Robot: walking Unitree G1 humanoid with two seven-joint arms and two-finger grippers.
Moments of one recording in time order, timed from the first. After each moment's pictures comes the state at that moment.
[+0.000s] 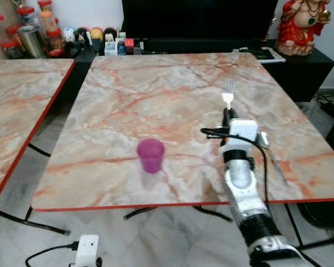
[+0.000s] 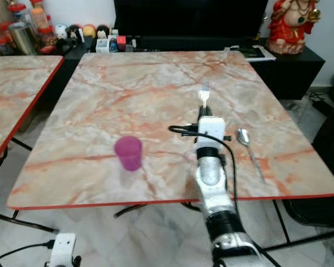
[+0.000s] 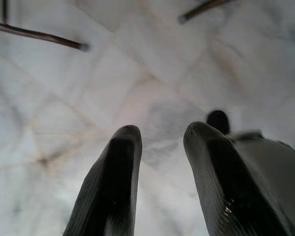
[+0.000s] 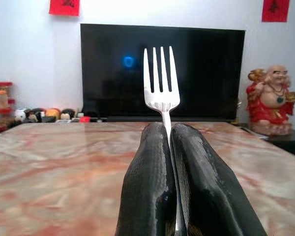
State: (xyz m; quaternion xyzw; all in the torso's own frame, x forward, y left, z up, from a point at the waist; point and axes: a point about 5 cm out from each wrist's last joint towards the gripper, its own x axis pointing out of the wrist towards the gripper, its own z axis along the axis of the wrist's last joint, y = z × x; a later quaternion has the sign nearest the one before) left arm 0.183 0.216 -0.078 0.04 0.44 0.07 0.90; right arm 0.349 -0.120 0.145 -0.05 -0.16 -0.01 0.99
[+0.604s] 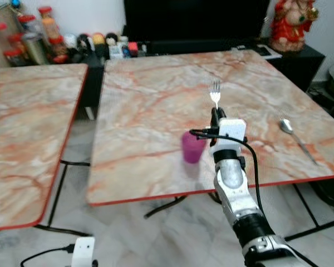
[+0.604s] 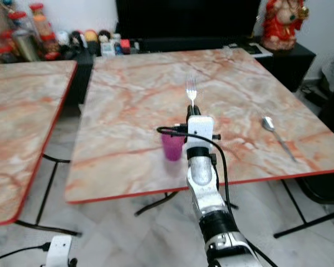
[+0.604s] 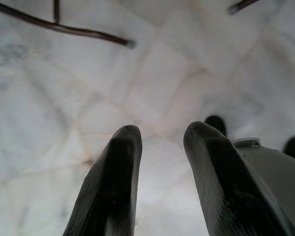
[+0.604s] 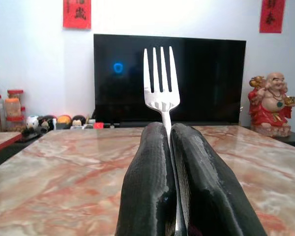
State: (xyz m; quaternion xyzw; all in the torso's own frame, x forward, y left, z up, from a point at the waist) left arm 0.178 0.215 -0.081 0.04 0.44 0.08 0.89; right arm 0.350 -0.120 0.150 -0.05 -0.16 -0.01 0.99
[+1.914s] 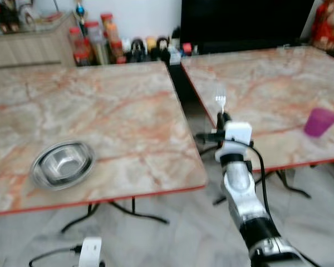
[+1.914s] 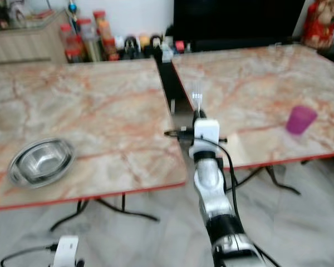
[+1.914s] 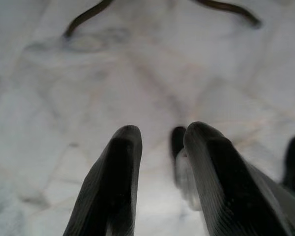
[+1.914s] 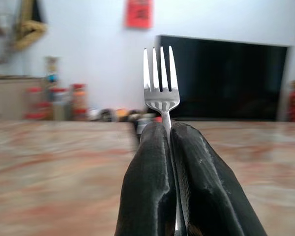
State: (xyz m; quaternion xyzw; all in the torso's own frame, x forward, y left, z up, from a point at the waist) left arm 0.180 0.209 -0.081 0.04 0.44 0.06 0.89; right arm 0.344 -0.119 0.133 -0.05 -0.14 0.00 0.99
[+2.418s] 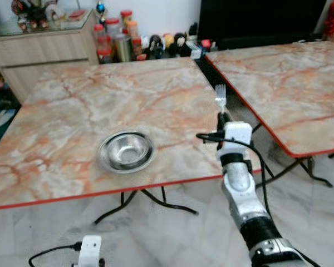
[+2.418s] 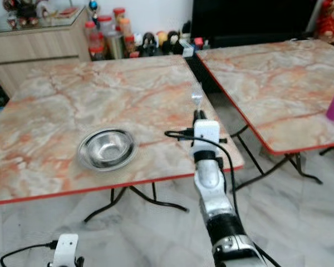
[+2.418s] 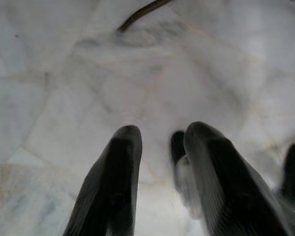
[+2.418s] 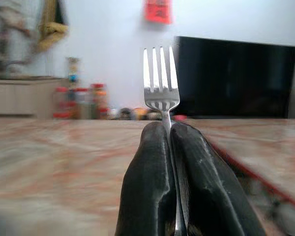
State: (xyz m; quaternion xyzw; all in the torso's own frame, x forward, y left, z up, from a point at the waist) left arm 0.184 0.213 -0.079 0.05 0.44 0.07 0.90; right arm 0.344 -0.117 0.133 -0.05 -0.14 0.00 0.99
